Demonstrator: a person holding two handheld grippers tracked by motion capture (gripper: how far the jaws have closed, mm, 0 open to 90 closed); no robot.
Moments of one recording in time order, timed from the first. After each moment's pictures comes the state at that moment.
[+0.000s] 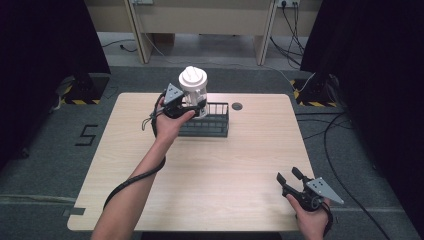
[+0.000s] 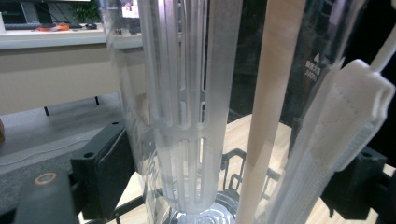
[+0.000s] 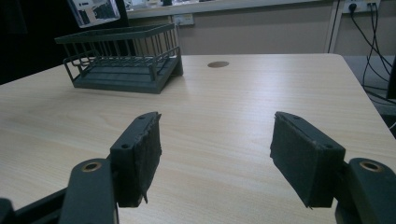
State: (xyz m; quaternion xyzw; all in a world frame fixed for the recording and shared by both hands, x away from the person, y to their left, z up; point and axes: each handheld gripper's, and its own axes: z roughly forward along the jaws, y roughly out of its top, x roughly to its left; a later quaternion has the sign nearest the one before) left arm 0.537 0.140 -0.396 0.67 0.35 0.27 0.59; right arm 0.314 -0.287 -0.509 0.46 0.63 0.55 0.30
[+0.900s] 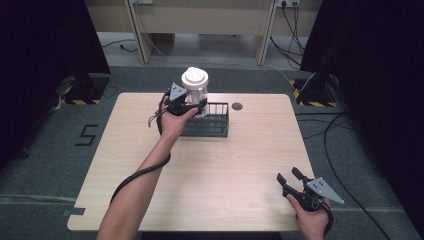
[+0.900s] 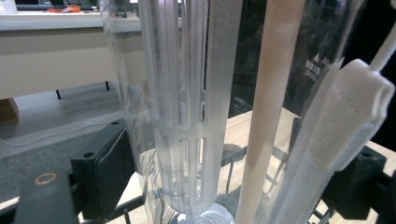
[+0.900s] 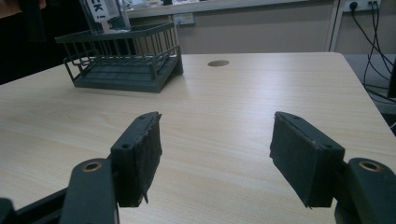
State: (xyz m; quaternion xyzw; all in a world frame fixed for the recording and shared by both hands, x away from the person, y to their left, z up) left arm 0.559 0.134 -0.414 0.68 0.38 0.27 0.57; right arm 0.314 -0.288 -0.510 0.46 0.63 0.55 0.30
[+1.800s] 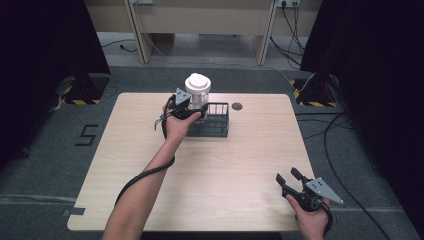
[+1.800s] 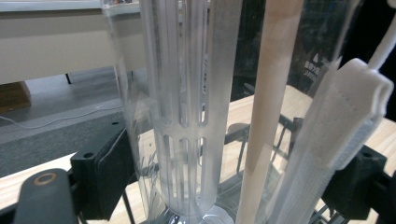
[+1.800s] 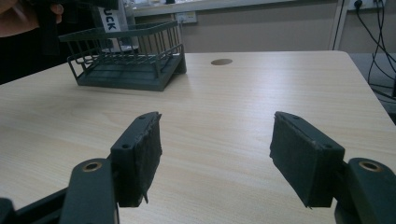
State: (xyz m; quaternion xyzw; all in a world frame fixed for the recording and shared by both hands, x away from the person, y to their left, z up) left arm 0.565 0.126 -0.436 0.69 0.40 0.28 0.54; right arm 0.314 -0.287 -0.510 0.45 0.64 0.55 0.30
